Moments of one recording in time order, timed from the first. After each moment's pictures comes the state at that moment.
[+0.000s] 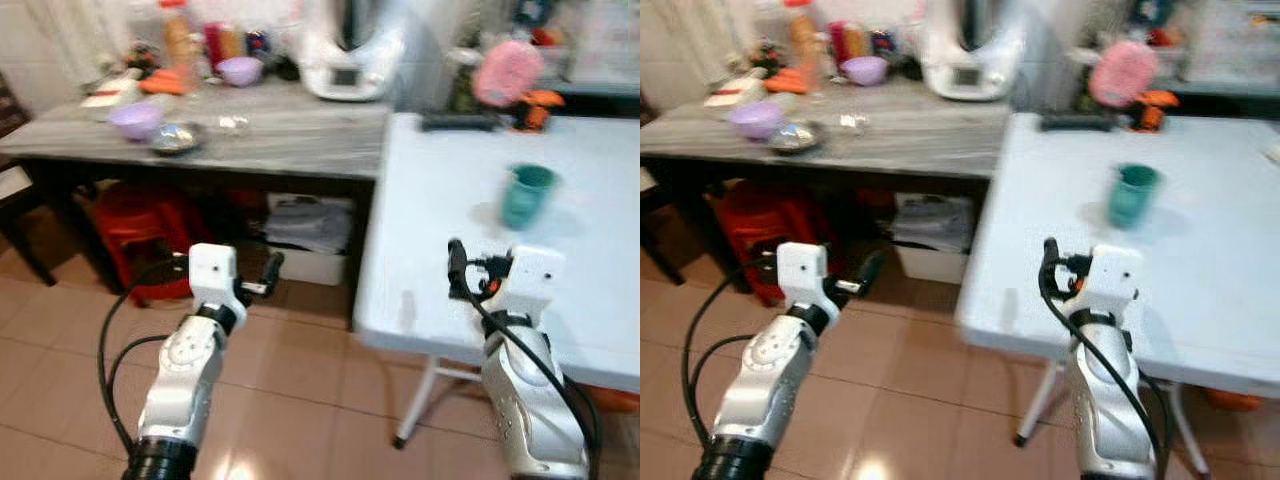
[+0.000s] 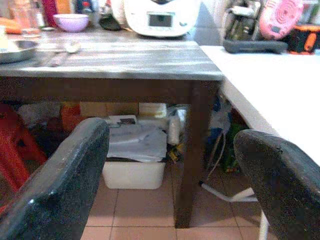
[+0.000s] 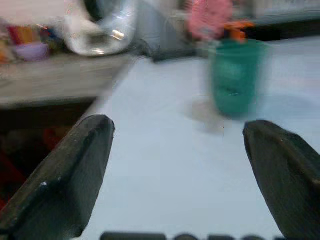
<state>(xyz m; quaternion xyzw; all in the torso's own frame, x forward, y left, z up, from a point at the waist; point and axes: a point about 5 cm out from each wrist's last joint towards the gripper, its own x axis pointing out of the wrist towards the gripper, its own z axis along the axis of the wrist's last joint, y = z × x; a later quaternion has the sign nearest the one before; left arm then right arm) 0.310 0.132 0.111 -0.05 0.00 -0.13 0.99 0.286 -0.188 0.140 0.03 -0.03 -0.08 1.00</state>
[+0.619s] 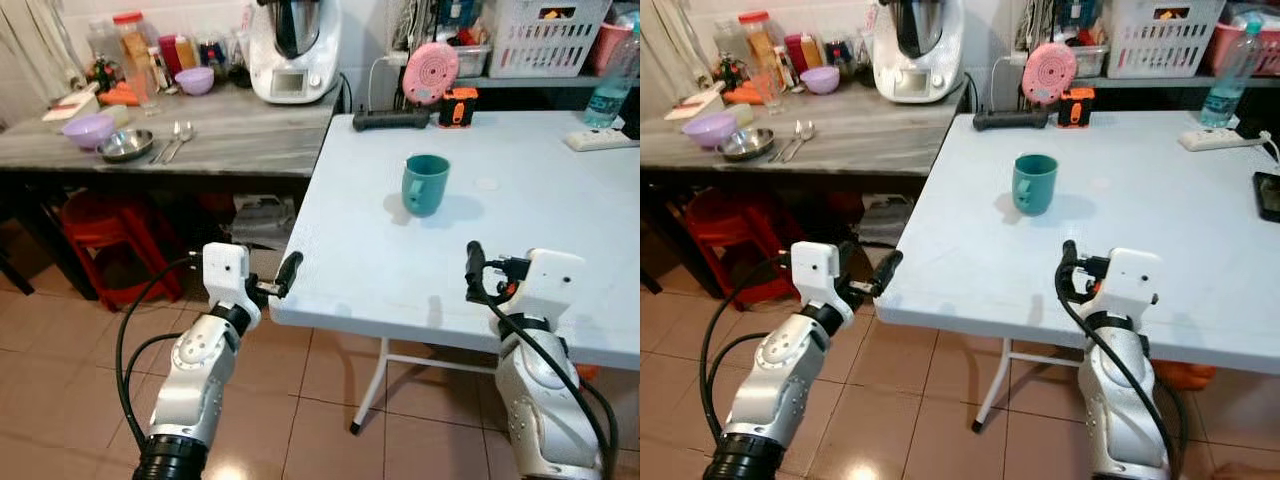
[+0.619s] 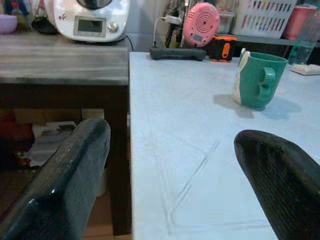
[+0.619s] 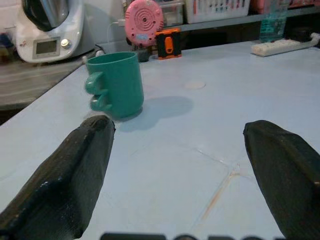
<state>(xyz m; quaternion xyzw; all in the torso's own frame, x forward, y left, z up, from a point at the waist) 0.309 0.124 0.114 -0.08 -0.01 -0.17 0.98 0.284 -0.194 0.139 0.03 -0.03 -0.10 0.99</state>
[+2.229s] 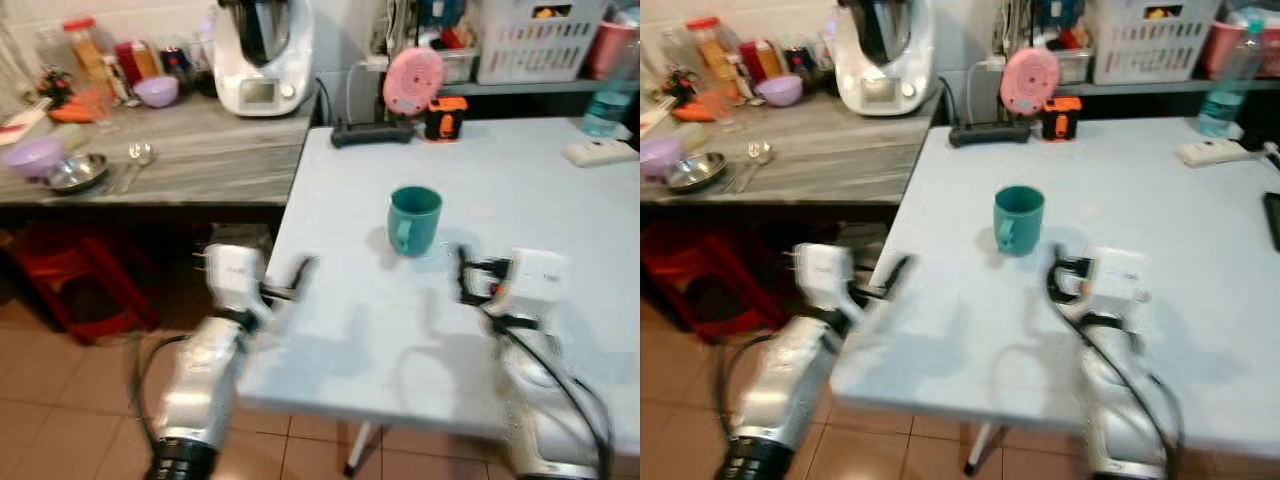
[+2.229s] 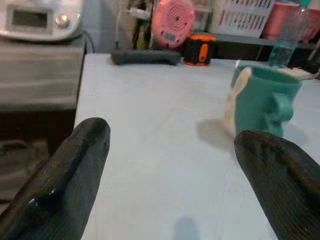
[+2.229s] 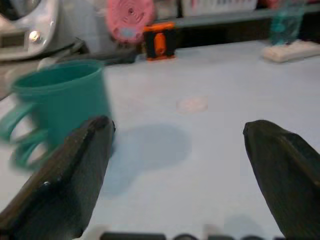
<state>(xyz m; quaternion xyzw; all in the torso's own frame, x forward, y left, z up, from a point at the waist) 0.305 0.104 0.113 -0.10 -0.01 -0.22 0.97 0.285 -0.194 0.136 0.01 -0.01 -0.09 1.00</state>
